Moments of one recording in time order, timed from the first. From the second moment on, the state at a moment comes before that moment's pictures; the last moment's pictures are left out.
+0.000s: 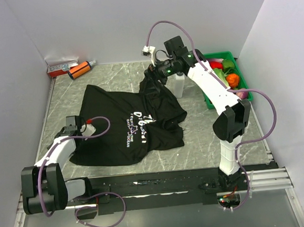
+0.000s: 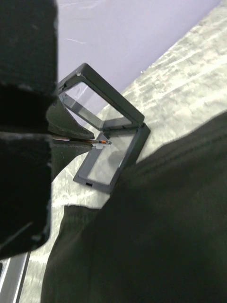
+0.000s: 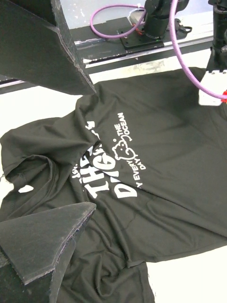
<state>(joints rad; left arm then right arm) 0.05 1.21 0.57 -0.50 -0.43 0.87 0.46 1.95 2.10 -0.97 -0.78 -0.33</state>
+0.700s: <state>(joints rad) 0.10 1.34 0.59 -0.41 -0.44 0.88 0.46 1.95 2.07 -0.97 -0.78 -0.32</state>
